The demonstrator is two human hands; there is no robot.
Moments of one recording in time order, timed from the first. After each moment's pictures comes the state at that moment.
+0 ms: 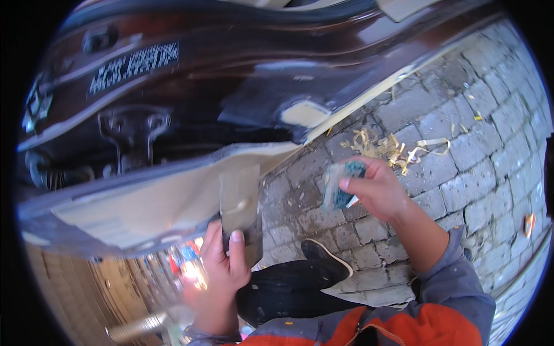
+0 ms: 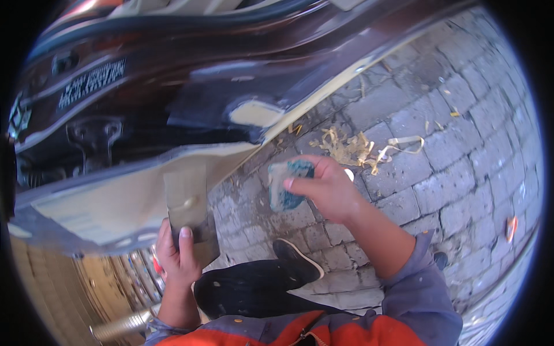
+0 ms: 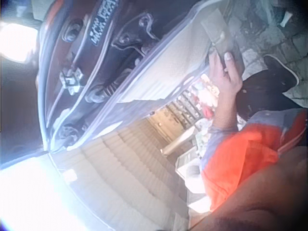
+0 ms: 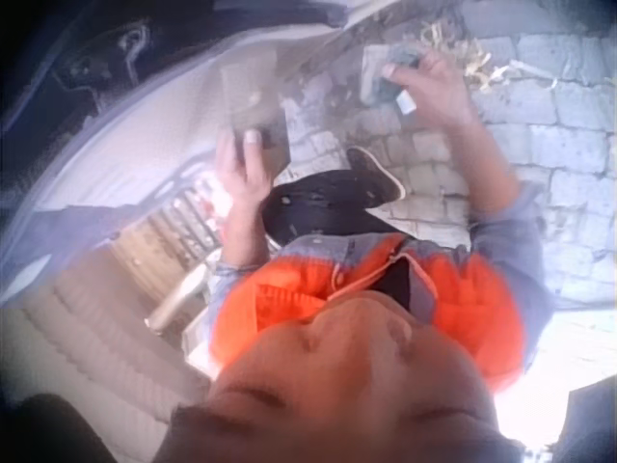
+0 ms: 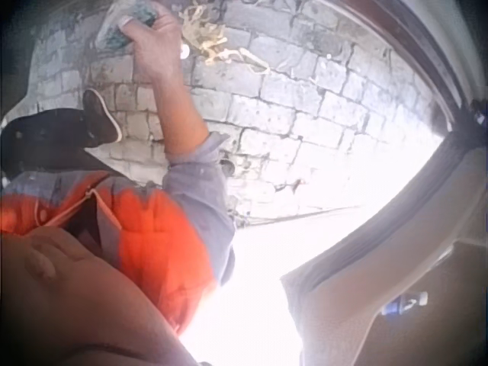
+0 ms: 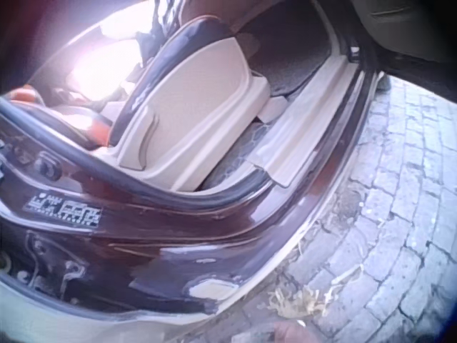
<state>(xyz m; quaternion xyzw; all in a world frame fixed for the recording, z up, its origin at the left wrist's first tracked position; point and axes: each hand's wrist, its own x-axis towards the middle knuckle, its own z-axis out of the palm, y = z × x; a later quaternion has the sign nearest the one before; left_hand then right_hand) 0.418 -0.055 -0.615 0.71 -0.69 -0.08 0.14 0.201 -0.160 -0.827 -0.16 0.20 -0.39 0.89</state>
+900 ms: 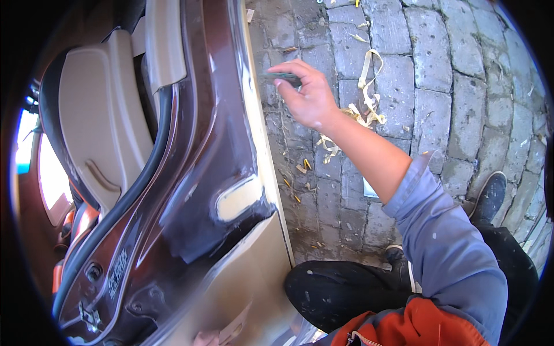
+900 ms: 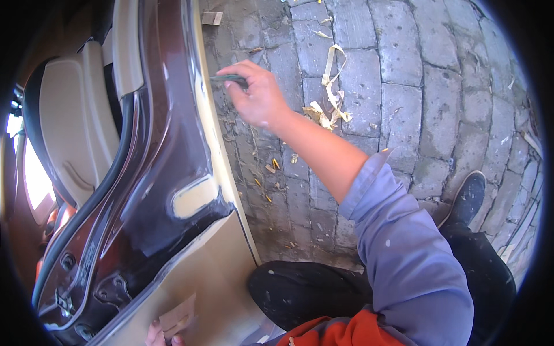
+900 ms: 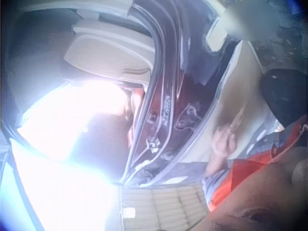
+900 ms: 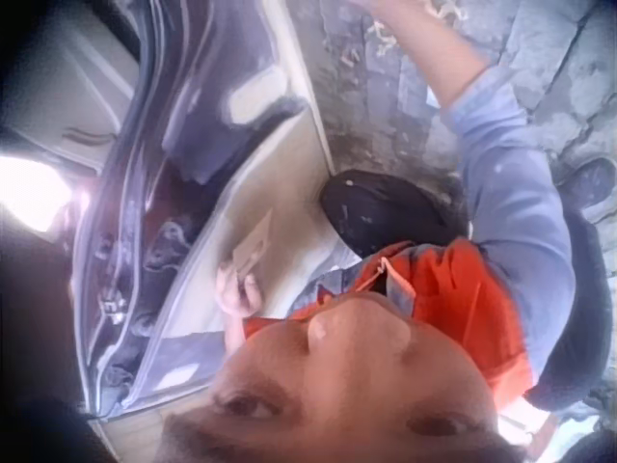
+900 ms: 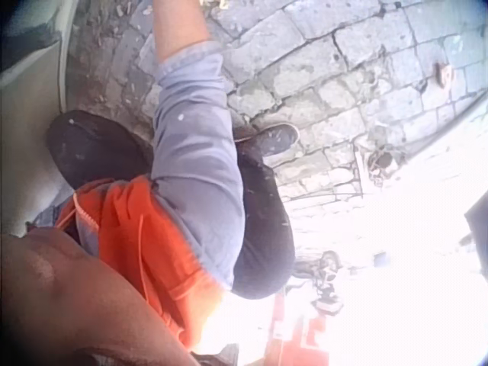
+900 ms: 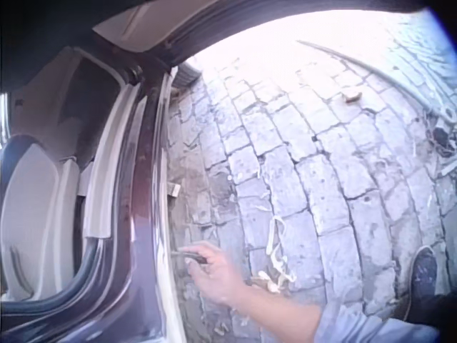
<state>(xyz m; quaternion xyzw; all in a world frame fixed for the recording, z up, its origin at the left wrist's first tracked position) 0.491 -0.159 -0.481 0.22 -0.94 -0.10 -0.24 0.208 -0.262 -0.938 -0.19 0.53 -0.77 0.28</state>
